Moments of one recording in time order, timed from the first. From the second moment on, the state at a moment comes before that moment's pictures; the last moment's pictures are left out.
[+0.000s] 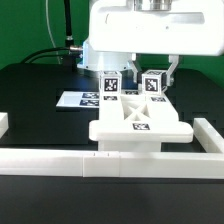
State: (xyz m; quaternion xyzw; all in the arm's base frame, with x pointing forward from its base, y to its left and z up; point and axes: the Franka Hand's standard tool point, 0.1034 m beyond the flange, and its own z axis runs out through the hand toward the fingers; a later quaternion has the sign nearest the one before) arm 0.603 0.044 0.113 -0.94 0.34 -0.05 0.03
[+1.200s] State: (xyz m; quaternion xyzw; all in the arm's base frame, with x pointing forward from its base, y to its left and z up) arm 0.608 0.056 0.111 -0.69 0.71 -0.03 0.08
